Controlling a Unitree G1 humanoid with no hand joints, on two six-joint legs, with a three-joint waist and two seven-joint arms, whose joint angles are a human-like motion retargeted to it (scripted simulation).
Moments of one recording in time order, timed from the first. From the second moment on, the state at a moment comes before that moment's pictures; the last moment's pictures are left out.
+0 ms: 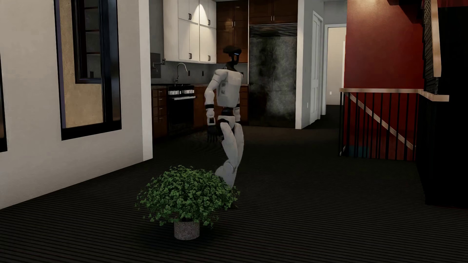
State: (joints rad) body -0.01 -0.20 -0.03 0.01 0.28 0.04 0.00 0.00 0.07 1.03 0.40 0.33 0.22 0.46 0.12 0.51 -0.49 0.00 0.00 -0.68 0.66 1.04 0.94 0.00 0.00 0.00 0.00 0.00 0.00
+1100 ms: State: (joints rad) body 0.00 -0.16 -0.12 0.10 0.25 0.09 0.00 0.00 0.07 1.19 0.40 0.27 0.24 0.00 0.31 0.46 -0.51 0.00 0.00 -0.55 0.73 0.89 1.00 0.00 0.00 0.00 0.00 0.00 0.00
